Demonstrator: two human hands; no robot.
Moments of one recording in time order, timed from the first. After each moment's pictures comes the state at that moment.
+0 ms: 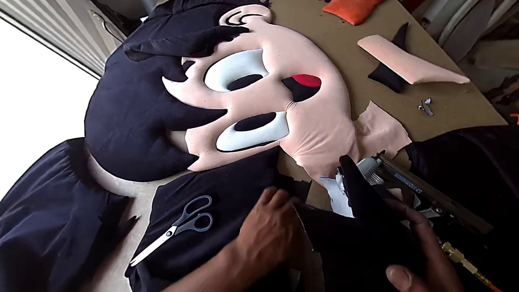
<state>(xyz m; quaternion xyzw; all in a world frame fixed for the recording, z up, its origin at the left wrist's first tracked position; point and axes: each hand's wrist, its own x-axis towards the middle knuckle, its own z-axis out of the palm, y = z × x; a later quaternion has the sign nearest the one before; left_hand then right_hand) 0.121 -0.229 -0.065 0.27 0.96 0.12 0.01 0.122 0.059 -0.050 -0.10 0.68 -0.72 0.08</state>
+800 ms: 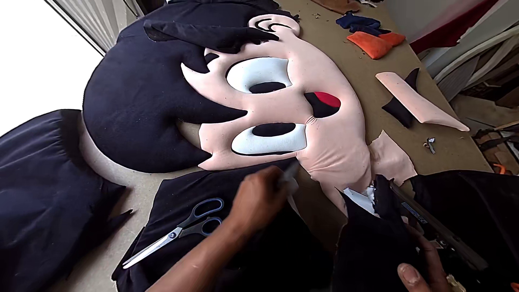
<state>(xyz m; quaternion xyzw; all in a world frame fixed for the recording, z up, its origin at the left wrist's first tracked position) 0.082 -0.298 -0.067 -0.07 0.92 0.38 0.00 0.127 0.041 -0.068 -0.04 0.75 -0.66 -0.01</state>
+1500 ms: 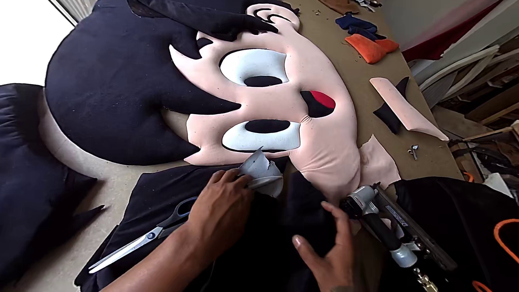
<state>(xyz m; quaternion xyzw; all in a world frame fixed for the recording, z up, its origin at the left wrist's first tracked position) 0.107 -0.330 -0.059 0.07 0.99 0.06 0.10 0.113 -0.054 -0.078 -0.07 0.91 -0.42 0.01</state>
